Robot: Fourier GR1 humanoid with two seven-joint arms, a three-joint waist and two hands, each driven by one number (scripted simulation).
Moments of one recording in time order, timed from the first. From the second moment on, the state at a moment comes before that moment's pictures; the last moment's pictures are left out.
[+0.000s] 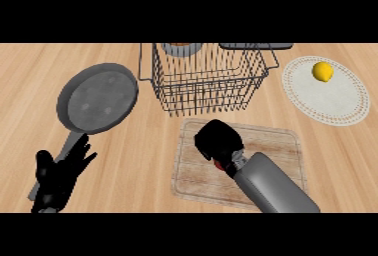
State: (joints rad) left arm 0.10 0.28 -0.05 -1.45 0.14 0.06 0.22; right arm -0.52 -0.11 0.59 -1.20 1.14 0.37 -0.03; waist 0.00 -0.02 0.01
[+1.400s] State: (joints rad) left arm 0.07 0.27 -0.08 -1.45 0.12 0.05 0.26; right arm -1.04 -0.01 0.57 -1.56 0.87 -0.32 1.14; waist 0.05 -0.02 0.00
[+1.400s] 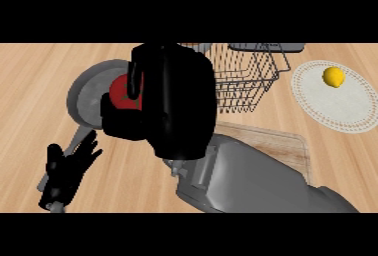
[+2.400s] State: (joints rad) left arm 0.10 0.26 -0.06 -1.48 0.11 0.05 0.24; right arm -1.32 0.00 0.30 -1.07 0.77 -0.37 1.04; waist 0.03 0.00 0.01
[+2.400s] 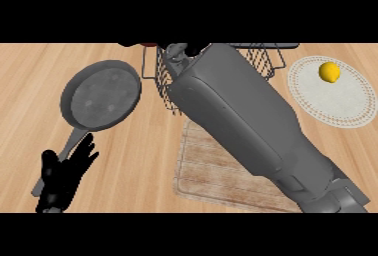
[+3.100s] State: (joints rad) left arm 0.10 0.26 -0.04 -1.46 0.11 0.03 0.23; right arm -1.19 0.00 0.20 -0.91 0.57 -0.61 0.80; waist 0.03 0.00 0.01
